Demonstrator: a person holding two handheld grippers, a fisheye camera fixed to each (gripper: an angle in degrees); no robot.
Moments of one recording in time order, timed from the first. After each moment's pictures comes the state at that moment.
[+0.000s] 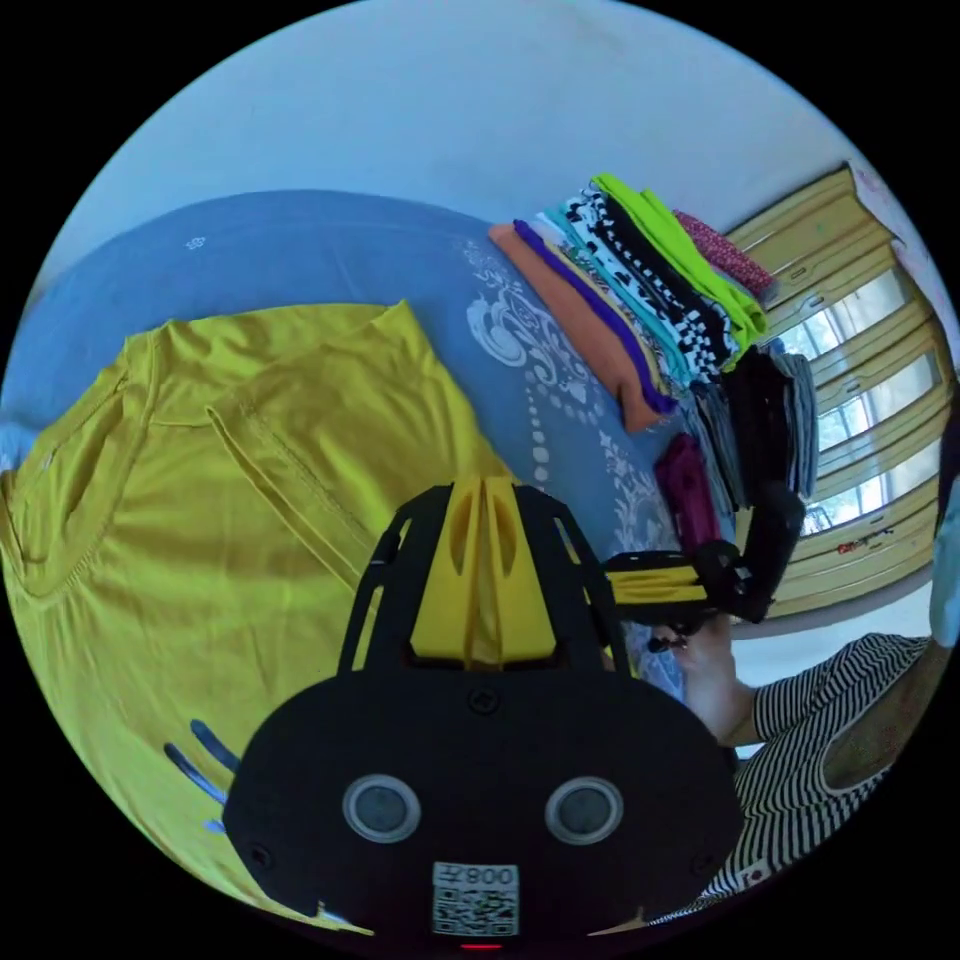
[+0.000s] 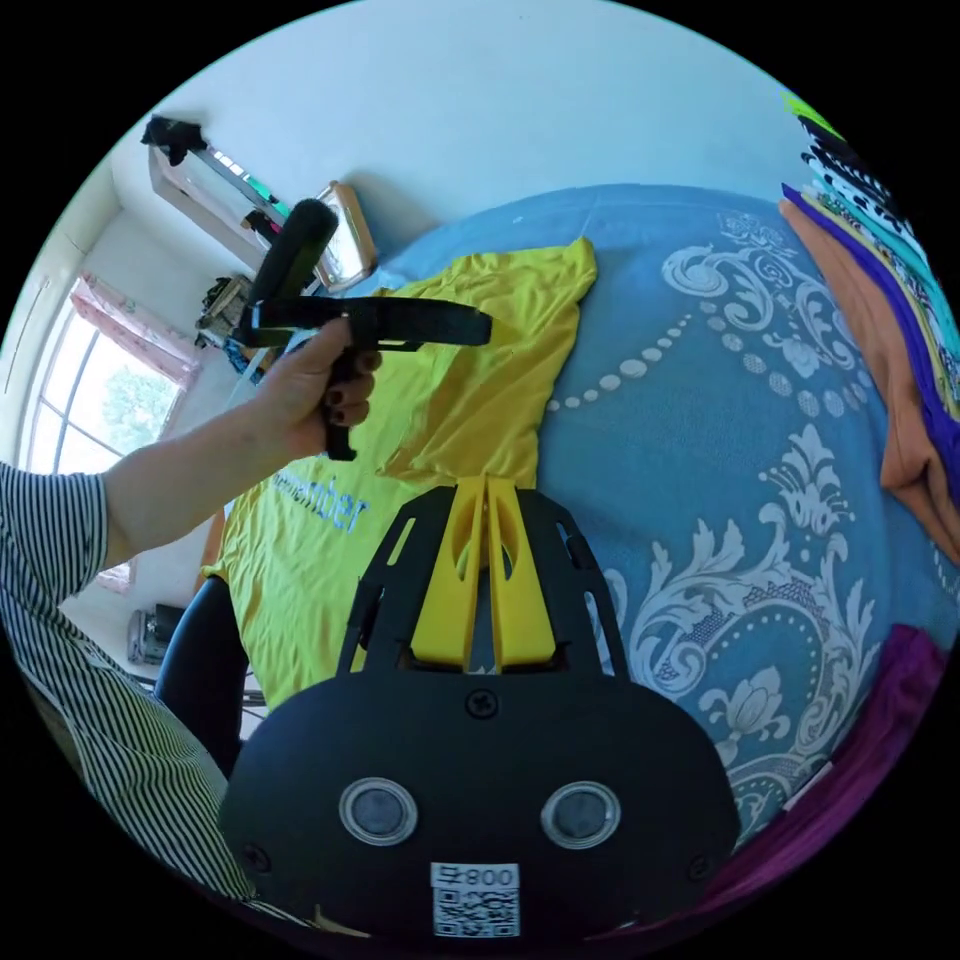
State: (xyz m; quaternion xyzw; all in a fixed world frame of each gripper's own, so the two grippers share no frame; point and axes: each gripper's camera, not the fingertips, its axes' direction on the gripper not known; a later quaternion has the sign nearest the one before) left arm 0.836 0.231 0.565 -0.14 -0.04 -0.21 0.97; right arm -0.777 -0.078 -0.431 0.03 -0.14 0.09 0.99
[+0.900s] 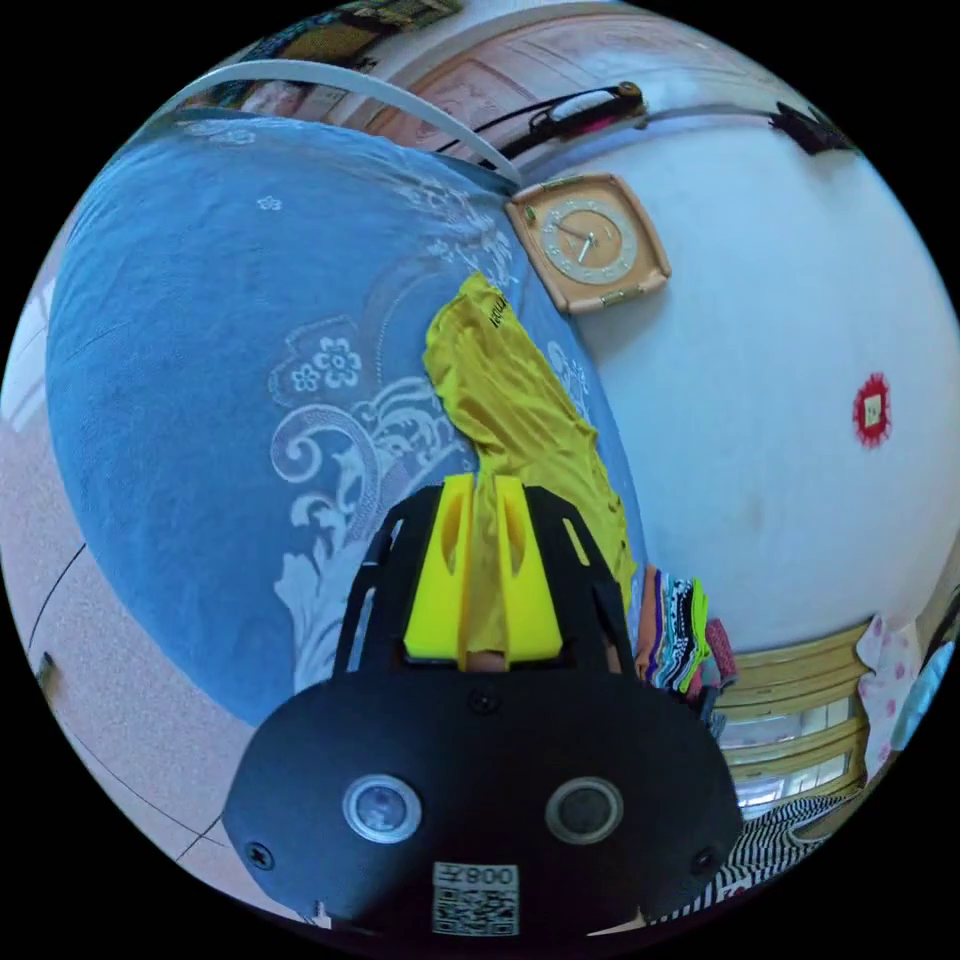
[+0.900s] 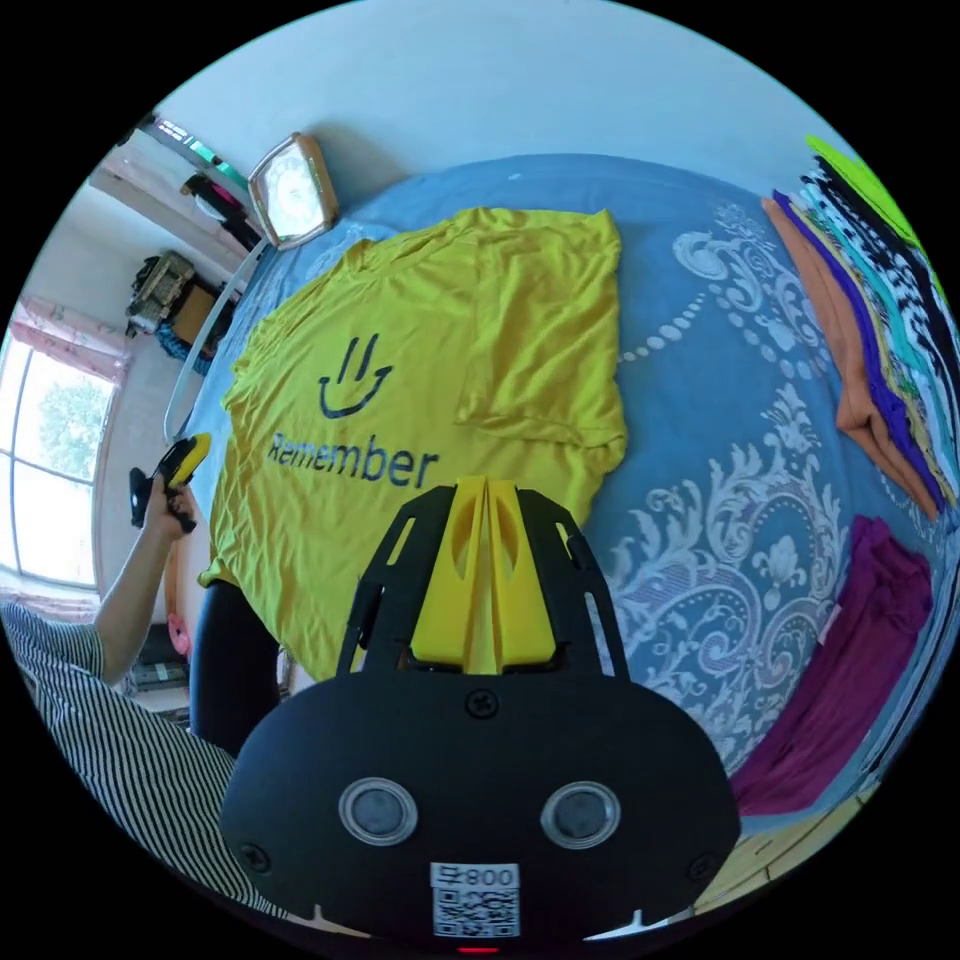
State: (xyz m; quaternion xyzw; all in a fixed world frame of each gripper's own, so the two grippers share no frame) left arm 0.857 0.977 0.237 0.24 -0.19 -0.61 0.73; right arm -0.937 -0.472 -0.572 -0.07 -0.07 0.12 0.99
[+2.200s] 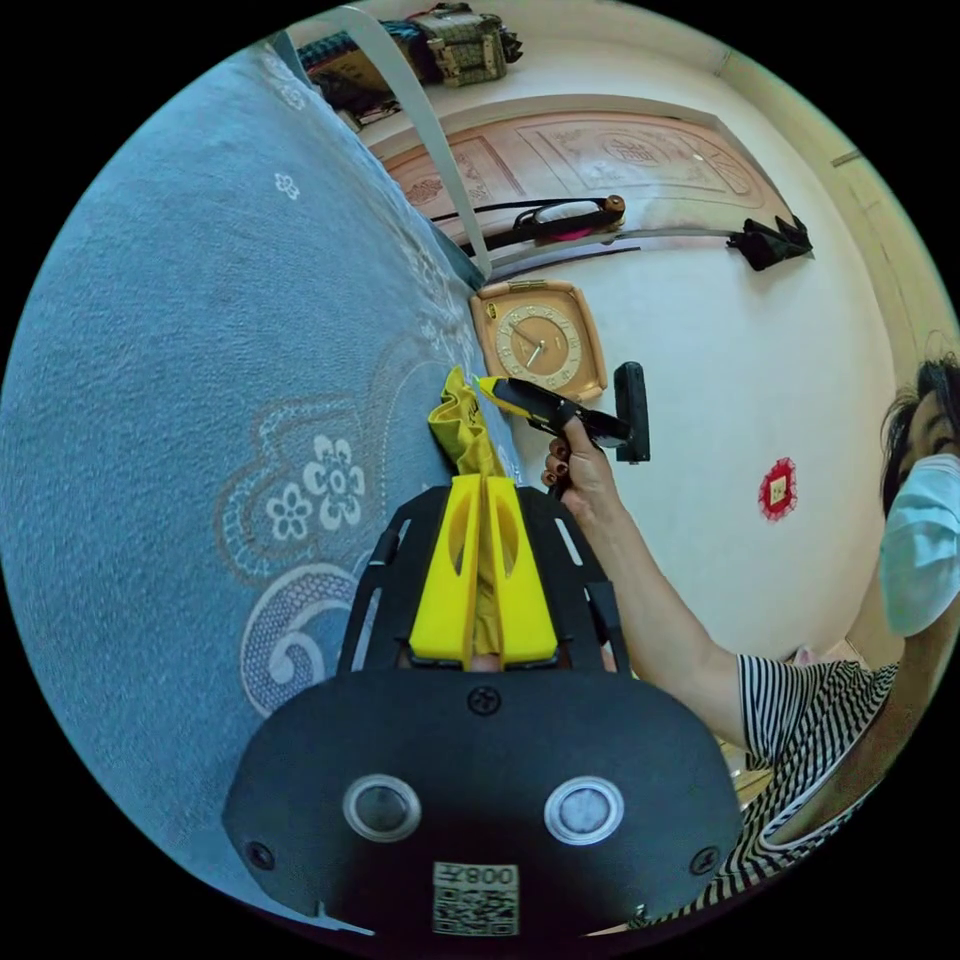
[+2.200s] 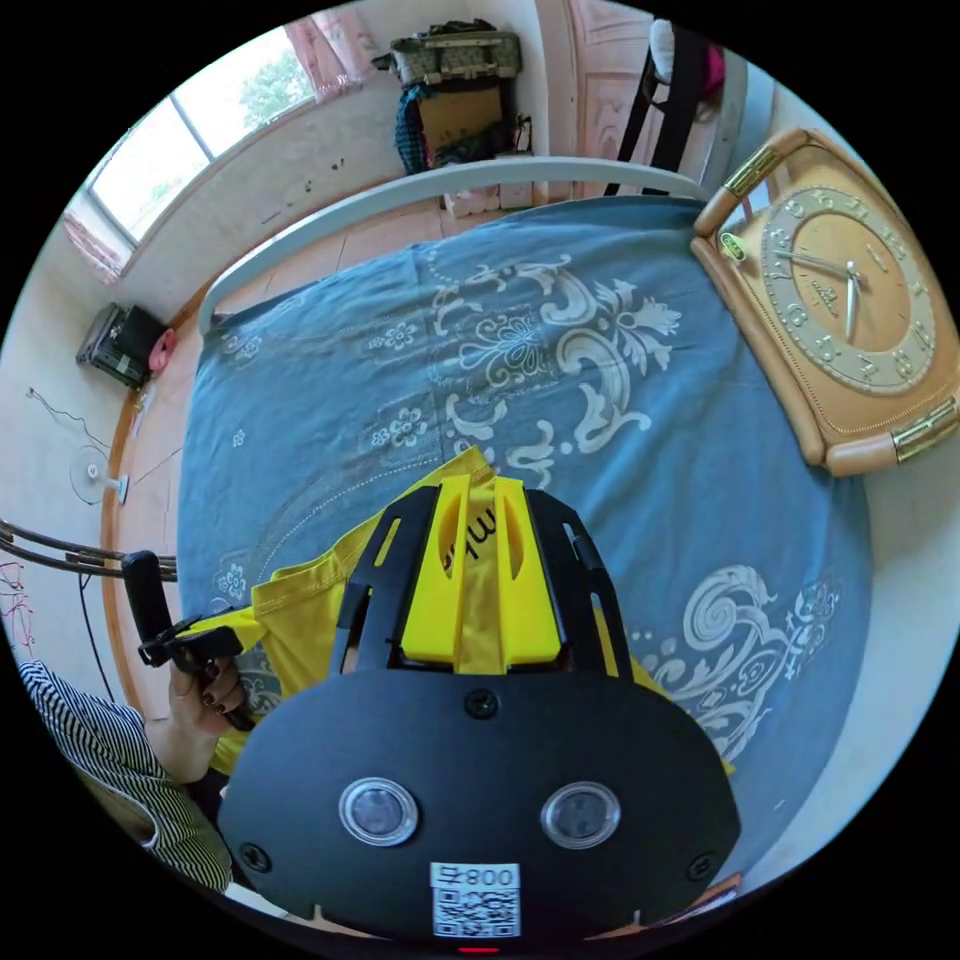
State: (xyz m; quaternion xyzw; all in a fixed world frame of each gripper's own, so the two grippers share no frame) left arm 0.789 1.373 0.275 0.45 -0.14 -0.54 0.70; right arm -1.671 -1.449 -0.395 -0.12 -0.09 -0.34 0.93
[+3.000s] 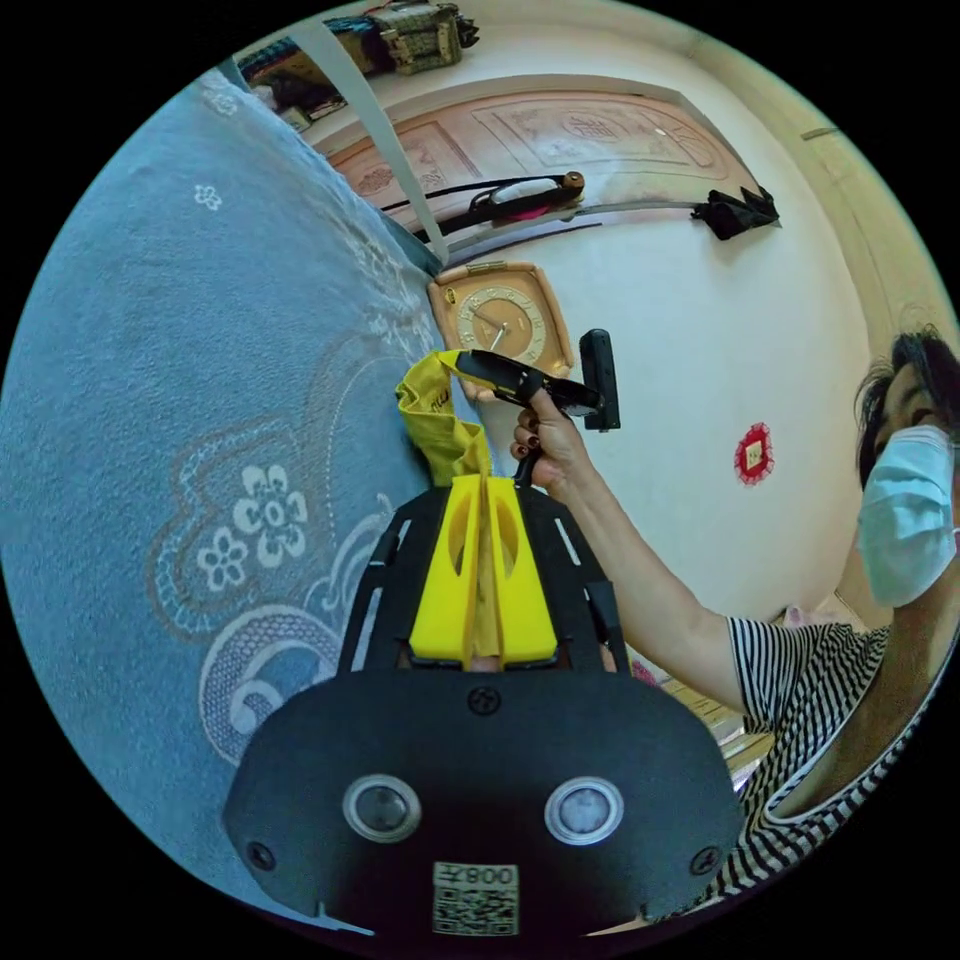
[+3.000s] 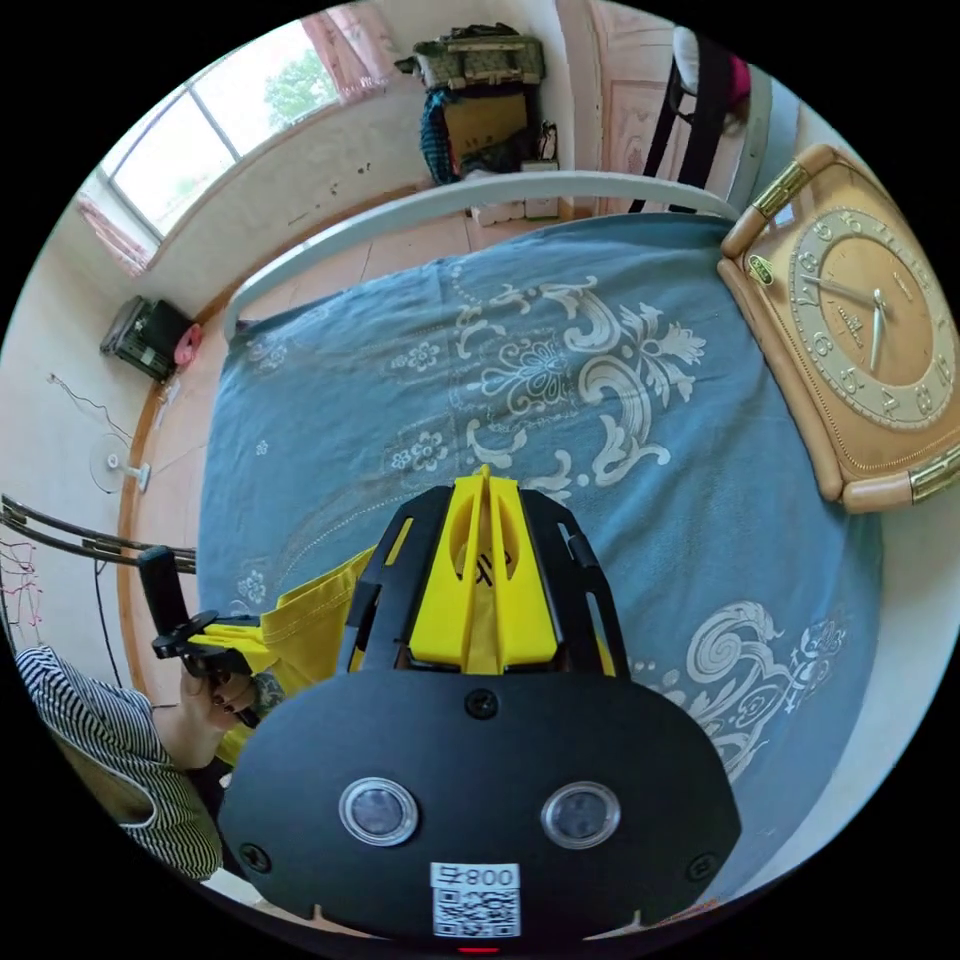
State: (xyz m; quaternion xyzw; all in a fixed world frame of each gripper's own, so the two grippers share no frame) left arm 0.738 1.319 0.295 0.44 -0.12 -0.48 0.75; right arm -1.719 -1.562 -0.300 -0.11 -0.14 -0.34 0.92
